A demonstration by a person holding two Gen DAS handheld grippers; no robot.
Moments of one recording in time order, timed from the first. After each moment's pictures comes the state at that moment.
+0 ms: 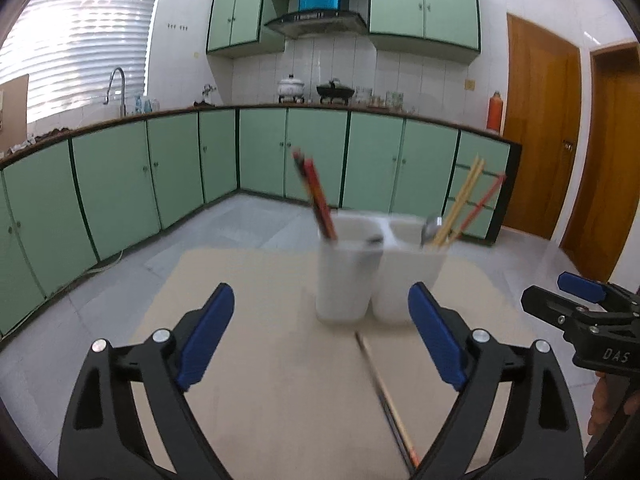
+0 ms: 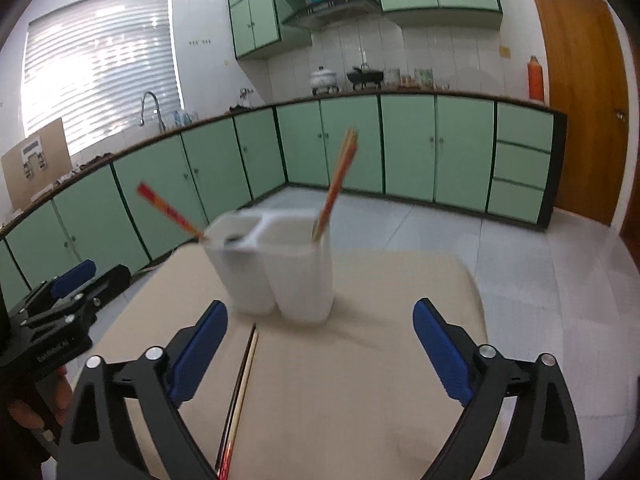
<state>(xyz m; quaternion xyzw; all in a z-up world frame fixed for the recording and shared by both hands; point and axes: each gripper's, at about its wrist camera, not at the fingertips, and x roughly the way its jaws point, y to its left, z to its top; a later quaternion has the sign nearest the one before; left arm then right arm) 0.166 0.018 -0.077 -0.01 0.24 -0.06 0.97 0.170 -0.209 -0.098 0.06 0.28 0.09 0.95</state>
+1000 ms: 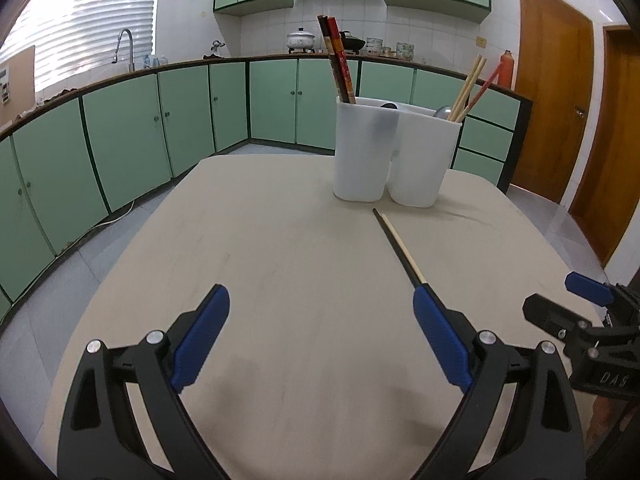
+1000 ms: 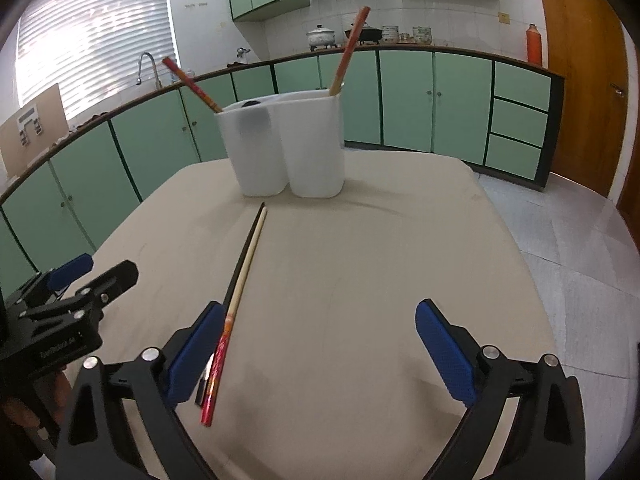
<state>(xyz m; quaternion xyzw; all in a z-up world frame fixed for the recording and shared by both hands) 0.105 0.031 -0.153 -0.01 0.31 -0.04 0.95 0.103 -0.184 -0.181 0.05 0.34 0.08 0.94</state>
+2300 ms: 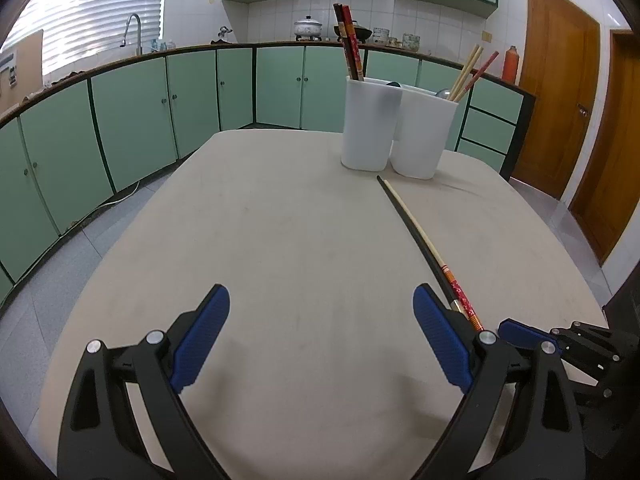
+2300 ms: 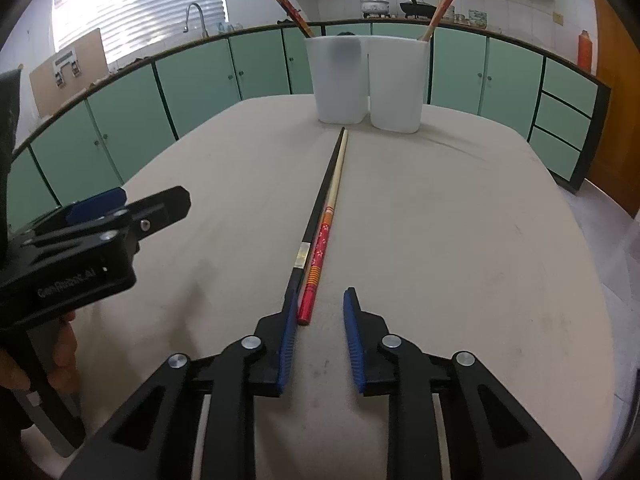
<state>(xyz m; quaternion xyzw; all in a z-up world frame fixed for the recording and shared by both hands) 0.071 0.039 -0.164 -0.02 0.33 -0.03 0.94 0.063 -0.130 -0.206 -0.01 0.39 0.15 0.91</state>
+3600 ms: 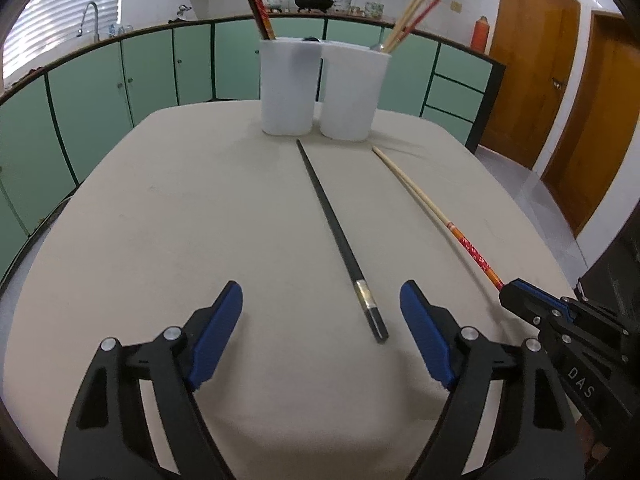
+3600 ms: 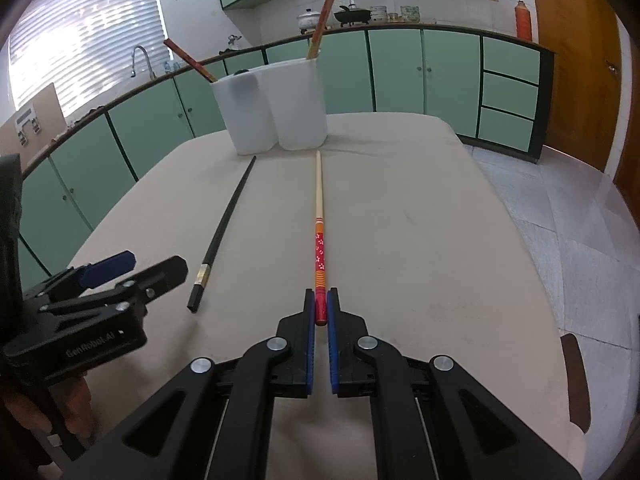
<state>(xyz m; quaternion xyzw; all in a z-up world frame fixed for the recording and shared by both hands) 0.085 -0.031 -0.182 -0.01 0.38 -0.10 0.92 0.057 -0.208 -0.201 0.06 0.37 0.07 0.92</state>
